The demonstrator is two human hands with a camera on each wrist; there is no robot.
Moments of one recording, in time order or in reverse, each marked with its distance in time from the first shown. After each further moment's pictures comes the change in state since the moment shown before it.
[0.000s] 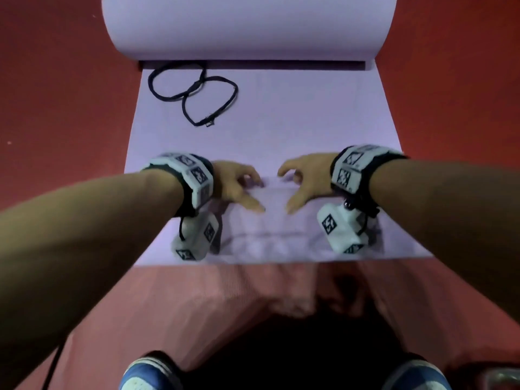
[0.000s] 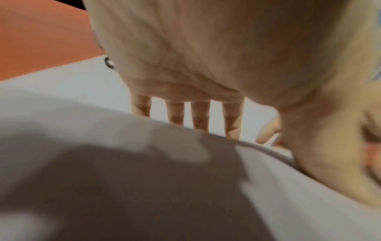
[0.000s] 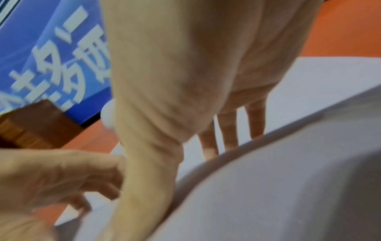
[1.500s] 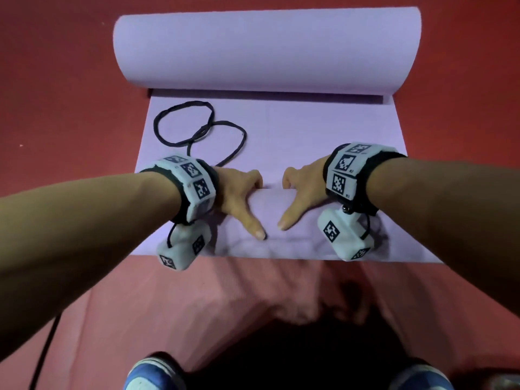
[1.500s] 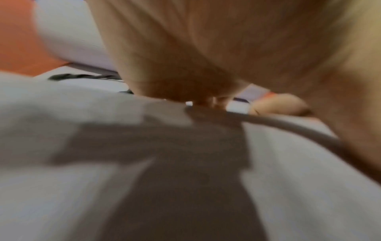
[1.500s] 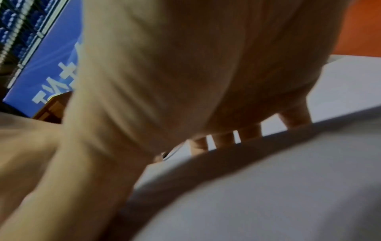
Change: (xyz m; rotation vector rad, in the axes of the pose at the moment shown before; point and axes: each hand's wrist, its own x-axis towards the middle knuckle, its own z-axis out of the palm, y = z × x) left_hand -0.018 0.012 -0.002 0.272 -0.094 0.006; right_hand -0.009 -0.025 -0.009 -0.206 -0.230 0.117
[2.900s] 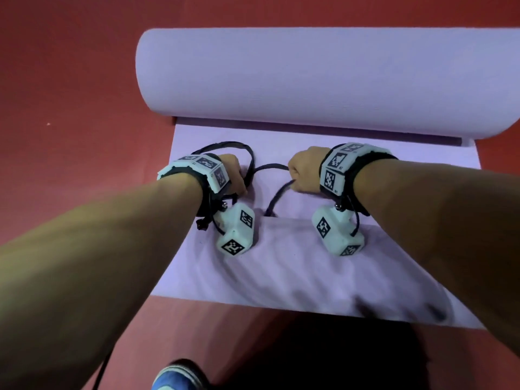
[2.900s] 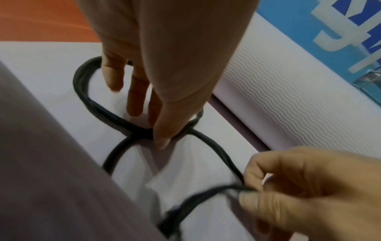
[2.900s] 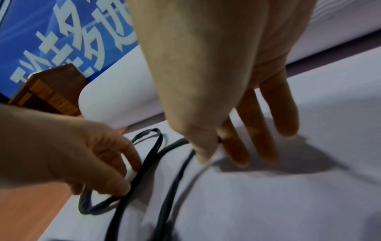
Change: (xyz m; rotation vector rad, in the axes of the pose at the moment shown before) left_hand 0.042 -0.102 -0.004 -0.171 0.231 -0.422; right_hand 0.101 -0.050 -0.023 -0.171 0.337 -0.077
